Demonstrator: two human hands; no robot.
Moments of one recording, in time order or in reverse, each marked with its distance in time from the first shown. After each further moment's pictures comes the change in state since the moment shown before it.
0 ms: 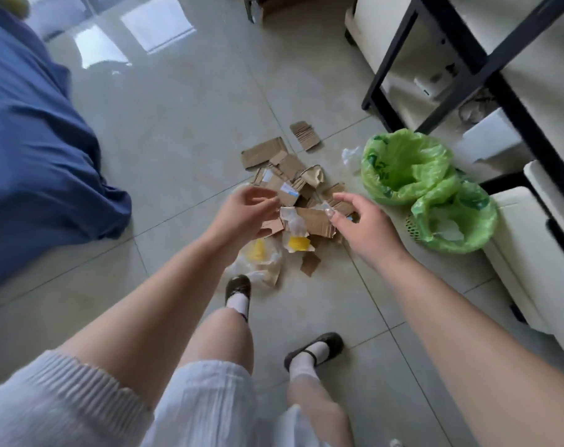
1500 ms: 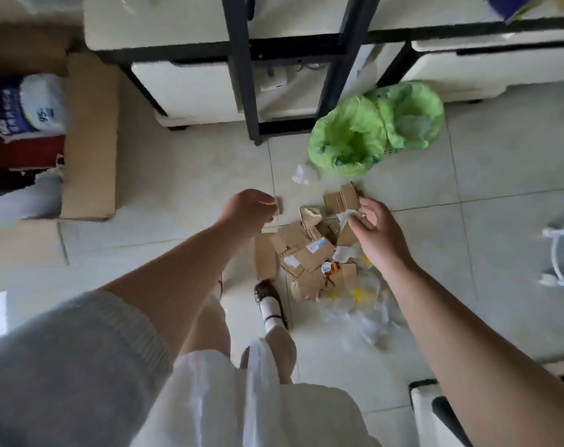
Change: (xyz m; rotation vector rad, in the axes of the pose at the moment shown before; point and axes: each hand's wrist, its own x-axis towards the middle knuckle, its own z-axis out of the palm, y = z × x) left_hand 0.363 0.319 -0.063 1.032 -0.810 0.246; right_hand 0.254 -0.199 0.091 0.568 0.969 0.878
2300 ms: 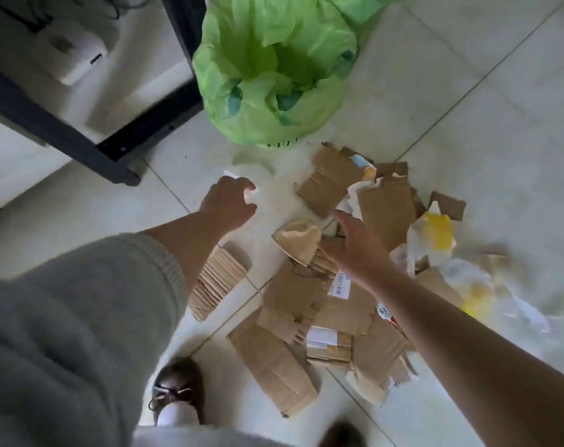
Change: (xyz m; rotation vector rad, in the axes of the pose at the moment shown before) left_hand 0.505 -0.139 0.193 1.138 -0.218 0.701; right_hand 0.277 0.278 0.270 0.002 0.185 0.135
